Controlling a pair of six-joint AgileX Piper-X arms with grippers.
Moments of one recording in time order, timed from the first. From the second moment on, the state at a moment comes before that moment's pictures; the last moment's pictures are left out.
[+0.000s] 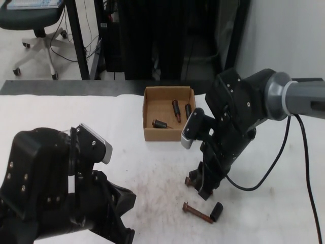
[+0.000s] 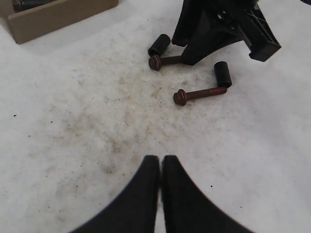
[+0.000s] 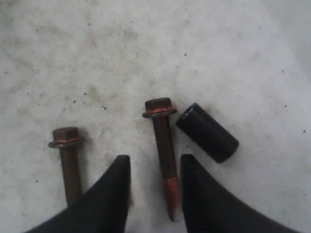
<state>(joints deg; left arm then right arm) -31.0 58.9 -24.8 11.6 17.7 0.9 26.2 104.2 -66.4 42.6 -13.3 -33.1</state>
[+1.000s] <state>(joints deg) -31.0 58.9 -24.8 11.6 17.3 2.2 26.2 108.3 -65.6 36.9 -10.6 -39.8</state>
